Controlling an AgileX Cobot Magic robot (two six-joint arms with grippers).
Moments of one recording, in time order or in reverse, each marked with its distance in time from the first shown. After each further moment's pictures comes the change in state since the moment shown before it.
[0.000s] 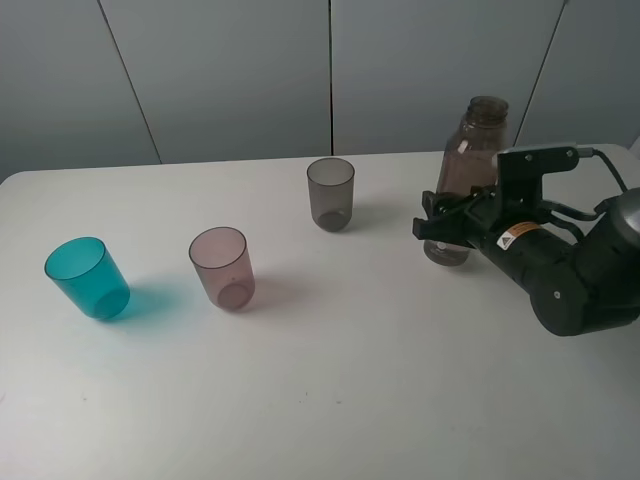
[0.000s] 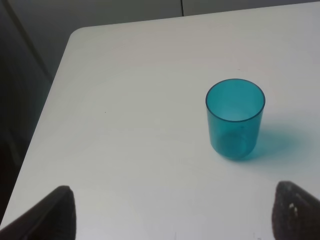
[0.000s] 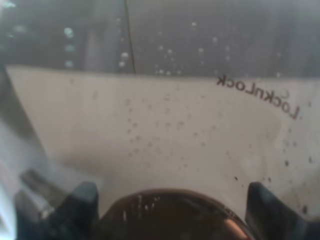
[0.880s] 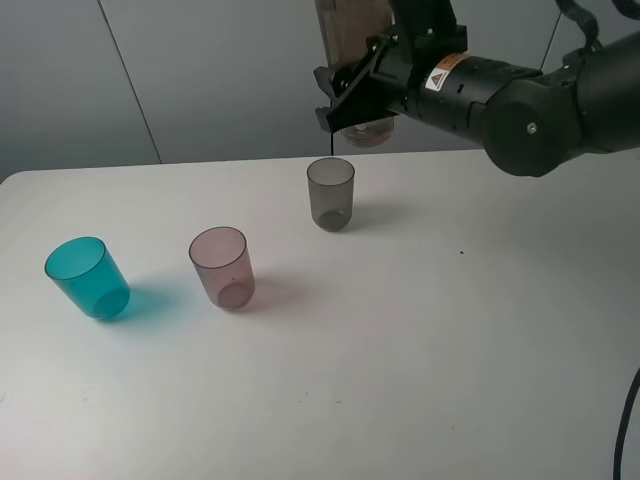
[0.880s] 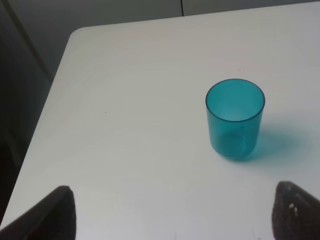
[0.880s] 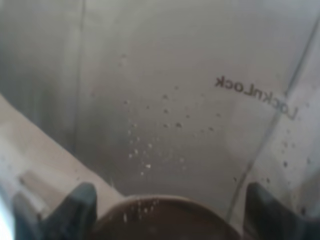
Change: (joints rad) left arm 0.000 0.000 0.000 0.000 0.000 0.000; right arm 0.173 -0.281 -0.449 -0.181 0.603 -0.315
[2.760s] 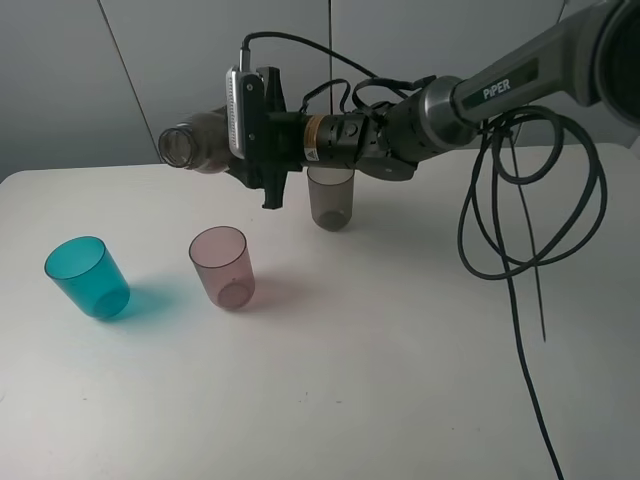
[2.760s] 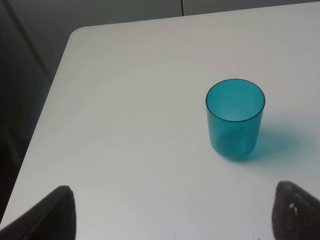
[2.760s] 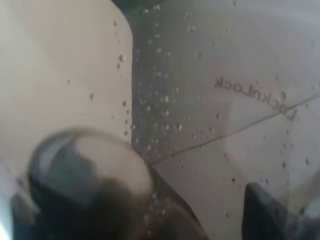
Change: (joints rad) left arm 0.000 0.000 0.000 0.000 0.000 -0.003; right arm 0.000 0.556 -0.529 -0.865 -0.102 -0.223
